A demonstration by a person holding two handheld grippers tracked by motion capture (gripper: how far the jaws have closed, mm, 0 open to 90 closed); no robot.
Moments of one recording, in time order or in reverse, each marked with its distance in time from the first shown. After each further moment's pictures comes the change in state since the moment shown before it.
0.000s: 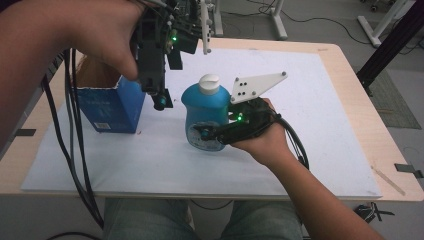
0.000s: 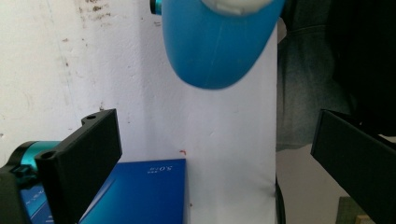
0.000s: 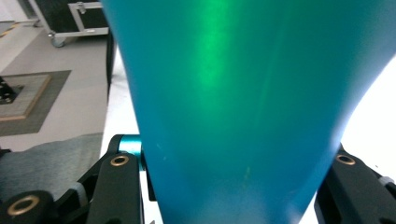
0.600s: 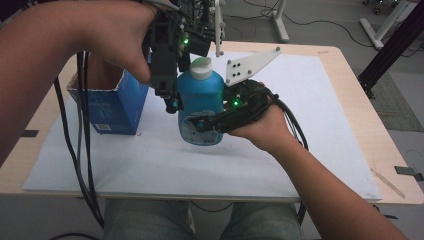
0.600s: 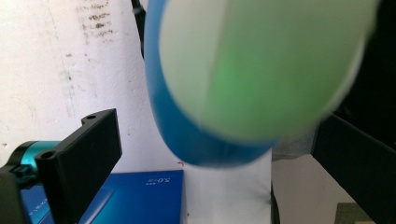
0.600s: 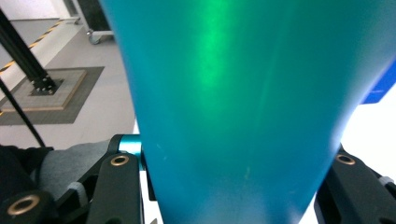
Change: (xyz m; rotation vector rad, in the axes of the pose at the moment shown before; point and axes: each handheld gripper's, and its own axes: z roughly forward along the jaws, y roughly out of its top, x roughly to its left) left arm -0.005 0.019 -0.002 -0.007 0.004 -0.015; right arm -0.011 0.036 -0.005 0.010 0.129 -0.027
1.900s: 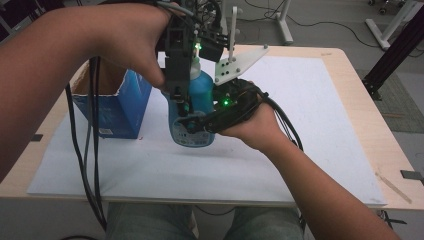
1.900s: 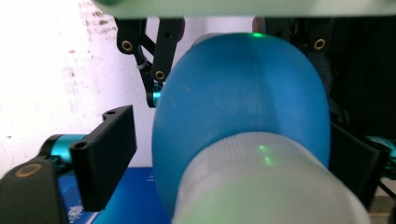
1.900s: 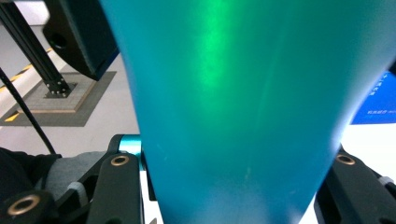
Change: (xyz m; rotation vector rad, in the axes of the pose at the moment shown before) left arm 0.003 0.021 0.000 0.061 0.004 -0.032; right arm -0.006 0.010 0.011 -0.029 0.057 -0.006
